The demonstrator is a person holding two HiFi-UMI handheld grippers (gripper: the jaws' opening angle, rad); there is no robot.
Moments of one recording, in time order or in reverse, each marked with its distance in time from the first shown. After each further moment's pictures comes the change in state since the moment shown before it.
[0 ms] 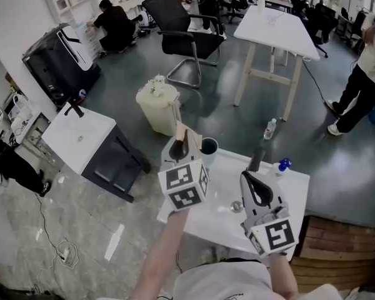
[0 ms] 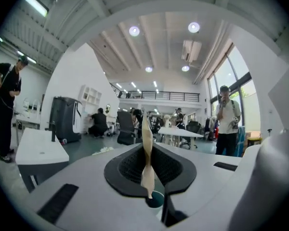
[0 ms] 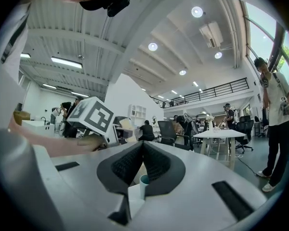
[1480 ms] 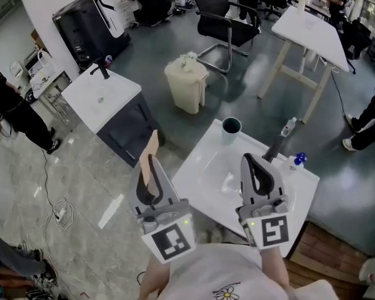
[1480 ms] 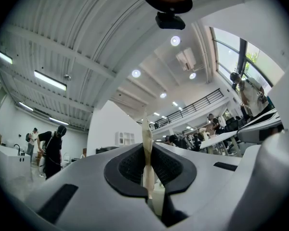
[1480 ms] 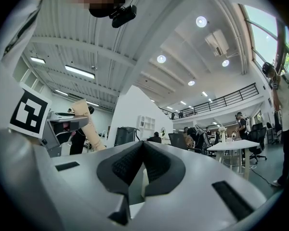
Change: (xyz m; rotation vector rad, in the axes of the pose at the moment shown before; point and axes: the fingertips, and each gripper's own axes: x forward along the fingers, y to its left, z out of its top) left arm -0.232 0.072 0.054 0.271 -0.332 0.477; right arm 0.003 0.067 0.046 -0.018 -0.175 0.103
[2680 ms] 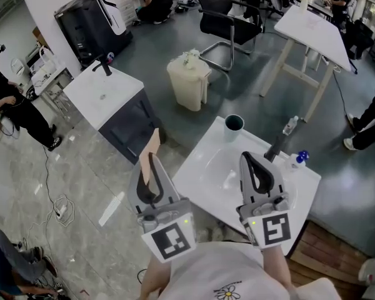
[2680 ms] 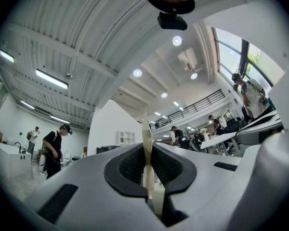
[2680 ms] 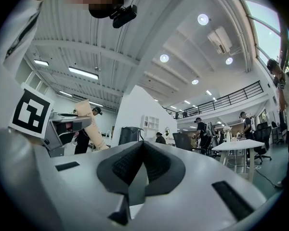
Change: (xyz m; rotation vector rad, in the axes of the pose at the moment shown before) left arm -0.004 0.009 0.000 -0.019 0.001 0.009; right arm 0.004 0.014 0.002 0.002 0.001 0.052
